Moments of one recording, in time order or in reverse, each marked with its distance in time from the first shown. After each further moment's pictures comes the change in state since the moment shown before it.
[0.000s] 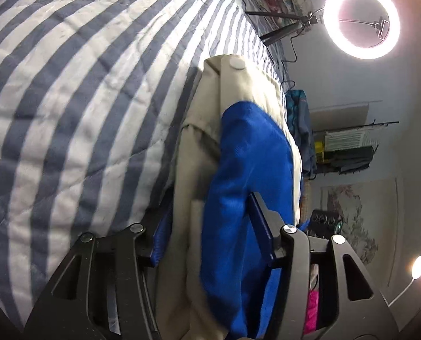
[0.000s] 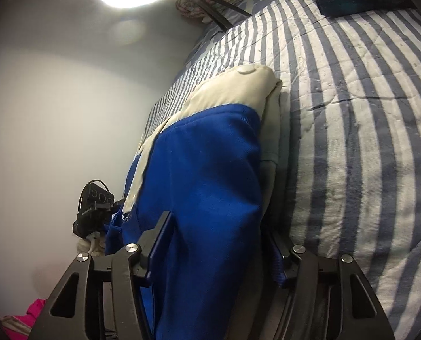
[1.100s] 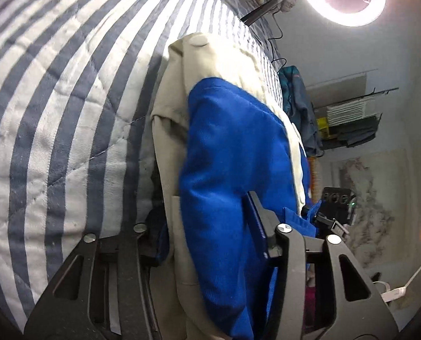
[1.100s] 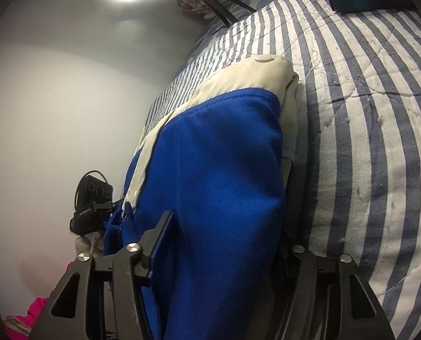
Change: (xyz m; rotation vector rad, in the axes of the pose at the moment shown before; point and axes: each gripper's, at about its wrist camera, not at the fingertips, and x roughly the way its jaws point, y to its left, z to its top) left arm 0.012 -0.029 -0.010 0.165 0.041 0.052; right arm 0.016 0.007 0.003 -0.013 0.011 -0.006
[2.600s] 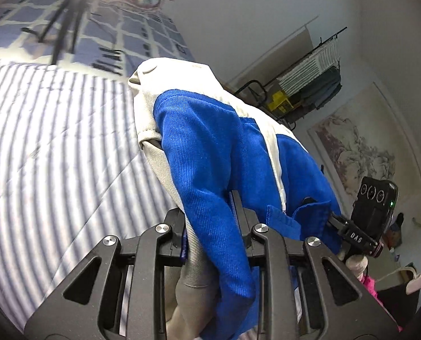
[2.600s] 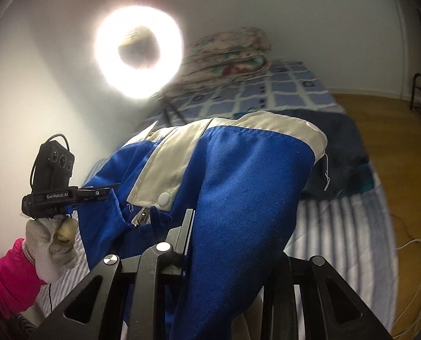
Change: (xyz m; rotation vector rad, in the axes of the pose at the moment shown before) left arm 0.174 -0.284 0.079 0.369 -0.027 -0.132; right arm -0.196 0.010 0.122 -0.286 -0.326 -0.483
